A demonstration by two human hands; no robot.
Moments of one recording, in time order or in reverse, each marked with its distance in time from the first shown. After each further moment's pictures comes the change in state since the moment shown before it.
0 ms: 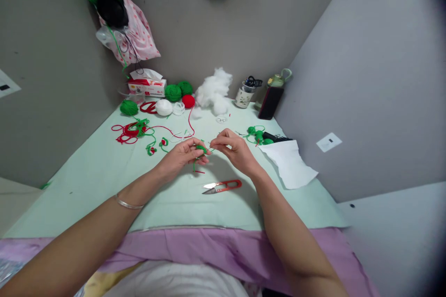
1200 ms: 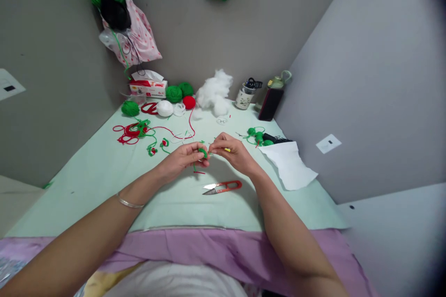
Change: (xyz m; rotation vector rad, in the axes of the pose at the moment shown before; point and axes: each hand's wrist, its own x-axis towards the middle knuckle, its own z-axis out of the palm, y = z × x) left_hand -0.003 0.003 -0.001 -0.030 -0.091 -0.038; right_hand 0.001 0.000 0.000 0.189 -0.103 0.000
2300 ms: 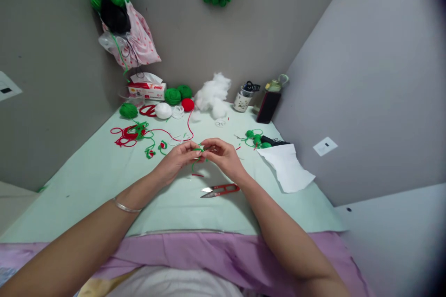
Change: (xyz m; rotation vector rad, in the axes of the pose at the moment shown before) left_hand 0.006 -0.007 -0.002 -0.049 0.175 0.064; right_hand 0.004 0.006 0.036 0.366 0.202 0.219
